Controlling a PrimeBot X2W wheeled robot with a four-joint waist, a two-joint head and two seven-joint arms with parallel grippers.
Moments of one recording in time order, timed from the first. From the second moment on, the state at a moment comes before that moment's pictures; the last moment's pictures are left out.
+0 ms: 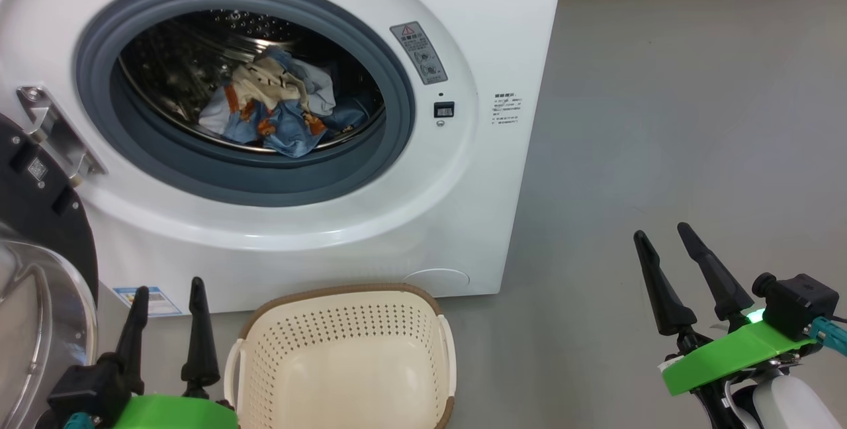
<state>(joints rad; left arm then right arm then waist) -0.03 0.05 0.01 0.09 -0.28 -0.07 -0.26 -0.16 -0.26 0.15 0.19 0.50 0.13 -0.26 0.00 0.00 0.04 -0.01</state>
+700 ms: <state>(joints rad) -0.03 0.04 0.02 0.10 -0.28 -0.08 -0.26 -0.16 -0.26 0.15 0.19 0.50 0.13 -0.26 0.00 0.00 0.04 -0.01</state>
